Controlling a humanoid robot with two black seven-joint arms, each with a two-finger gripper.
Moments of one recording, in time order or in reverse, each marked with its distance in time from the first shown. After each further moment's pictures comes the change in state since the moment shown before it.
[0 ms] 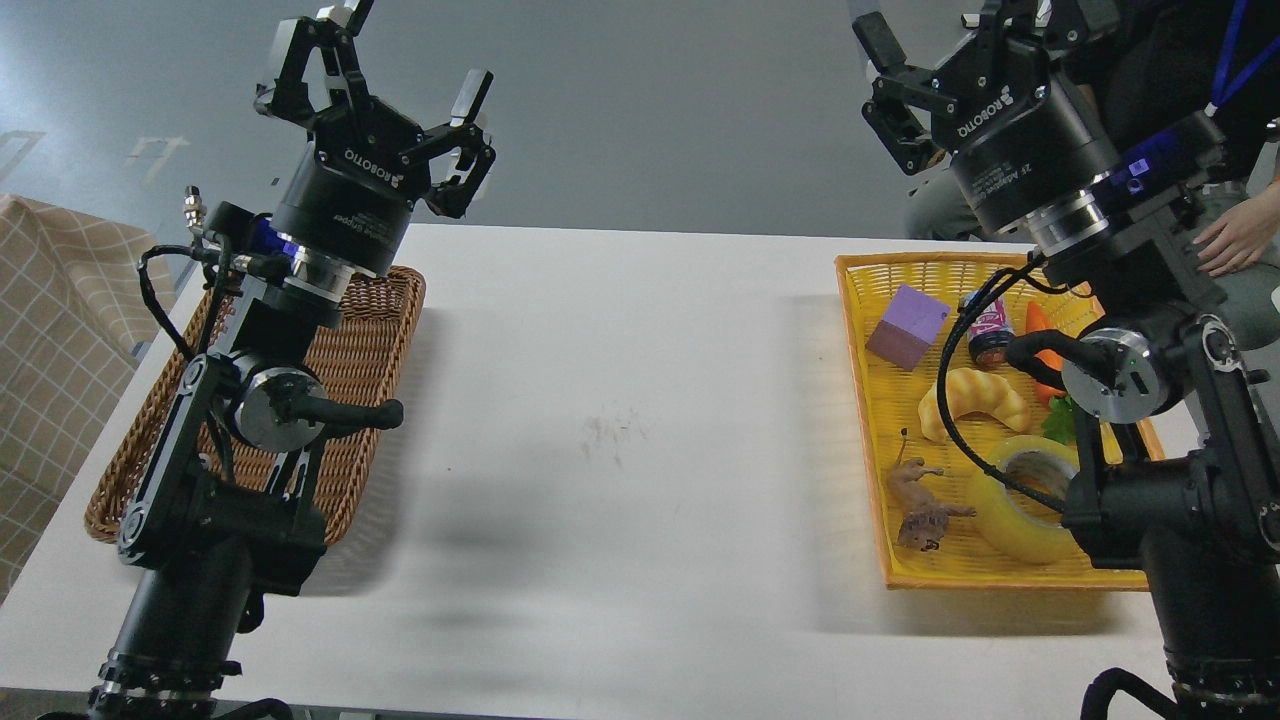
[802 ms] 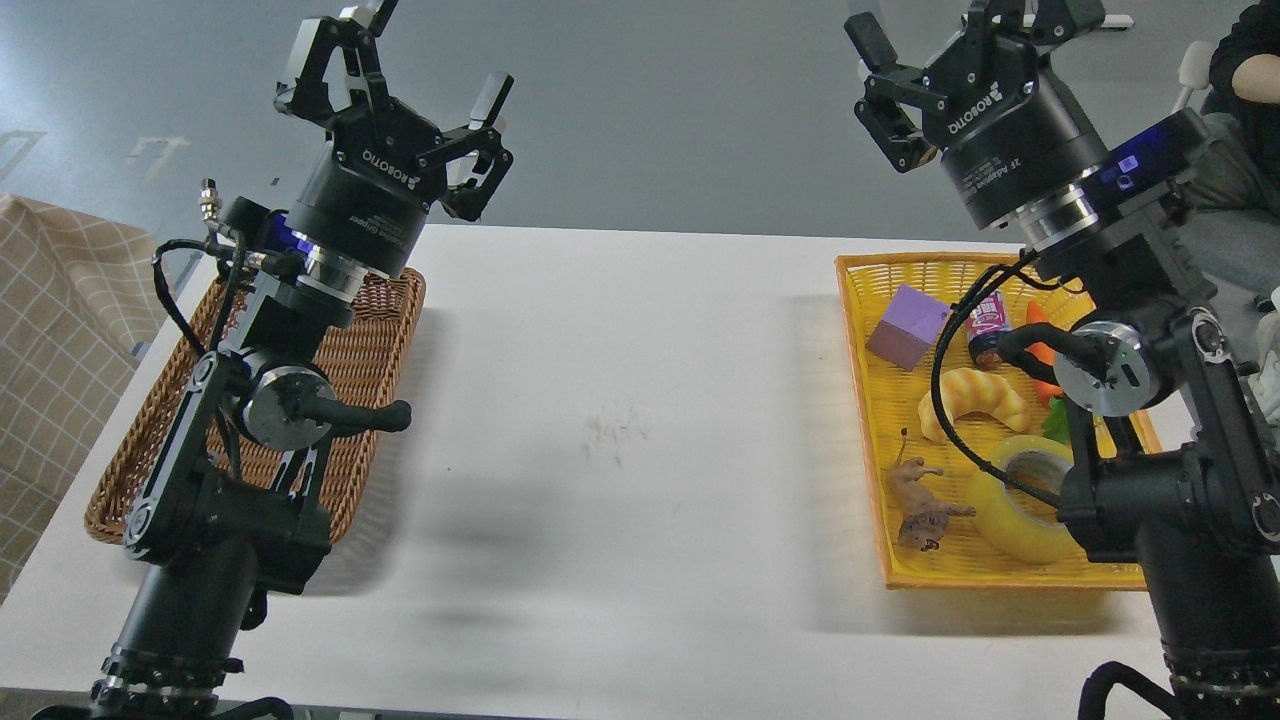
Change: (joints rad) left arm -0.010 0.010 0.029 0.009 -0.001 -0.004 0.015; right arm 0.017 0.000 0.001 -0.003 0.010 0.007 0.007
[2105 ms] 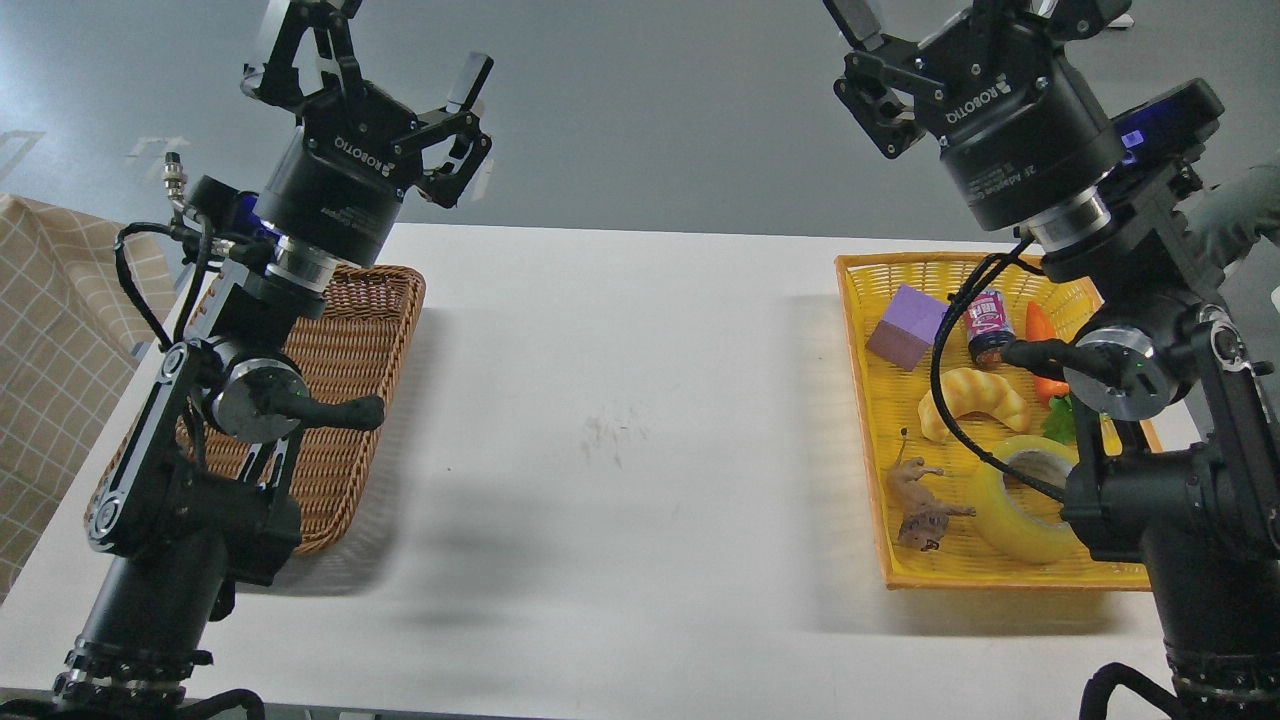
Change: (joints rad) left arm -0.007 0.055 0.003 -0.015 0.004 -0.038 -0.051; right arm -0.004 0.000 -0.003 0.037 -0.007 0.153 0.084
